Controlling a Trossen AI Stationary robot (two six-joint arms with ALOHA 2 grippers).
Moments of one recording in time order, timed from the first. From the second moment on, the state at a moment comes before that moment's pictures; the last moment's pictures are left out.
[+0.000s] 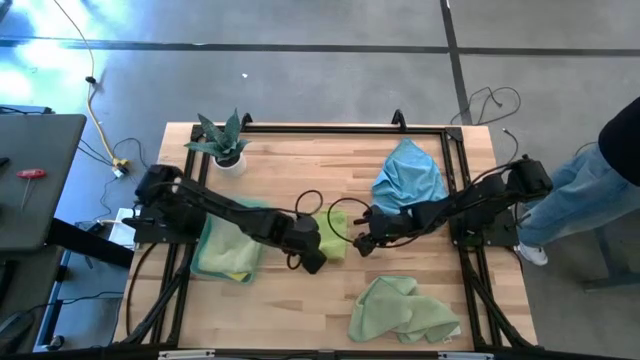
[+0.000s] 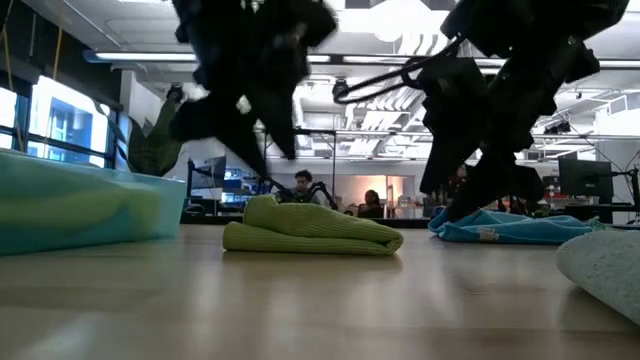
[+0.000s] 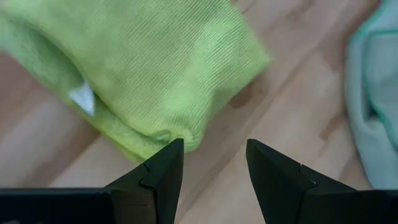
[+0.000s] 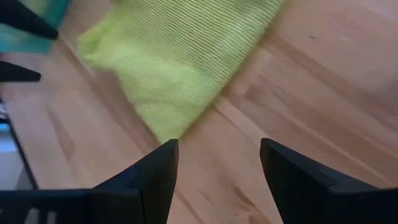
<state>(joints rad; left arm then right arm) -0.14 1.79 1.22 -0.55 -0.13 -1.05 0.20 1.51 0.66 -0.02 0.05 1.15</state>
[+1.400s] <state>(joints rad) -0.24 1.69 1.25 -0.84 -0.23 -0.84 0.20 1.54 0.60 0.11 0.10 1.17</state>
